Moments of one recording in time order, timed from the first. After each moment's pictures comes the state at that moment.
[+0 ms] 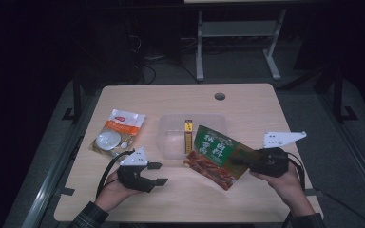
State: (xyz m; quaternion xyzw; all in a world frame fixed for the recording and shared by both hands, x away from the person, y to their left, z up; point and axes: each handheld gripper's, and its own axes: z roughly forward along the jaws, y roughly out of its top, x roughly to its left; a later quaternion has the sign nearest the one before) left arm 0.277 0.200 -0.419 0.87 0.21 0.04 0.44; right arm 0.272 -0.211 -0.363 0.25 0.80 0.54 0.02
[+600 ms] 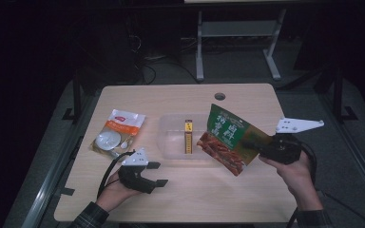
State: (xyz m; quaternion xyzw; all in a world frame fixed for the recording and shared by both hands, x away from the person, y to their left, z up) left arm 0.281 0.200 -0.430 0.87 0.22 0.04 0.43; right arm 0.285 -0.231 -0.333 0.30 0.78 0.54 0.08
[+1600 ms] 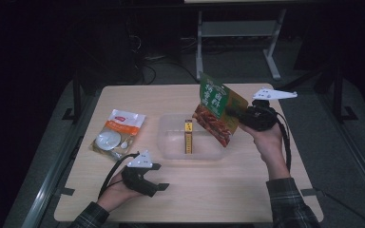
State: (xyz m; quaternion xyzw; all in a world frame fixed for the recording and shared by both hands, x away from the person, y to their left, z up) left arm 0.282 0.193 -0.439 0.88 0.22 0.04 0.41; right arm 0.358 -0.188 -0.316 0.36 0.74 0.54 0.14
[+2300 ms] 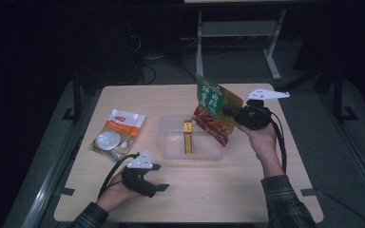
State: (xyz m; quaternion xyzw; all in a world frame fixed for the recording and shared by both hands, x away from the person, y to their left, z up) left arm 0.281 0.194 -0.439 0.89 0.22 0.04 0.41; right arm 0.367 -0.180 -0.326 0.37 0.75 0.53 0.16
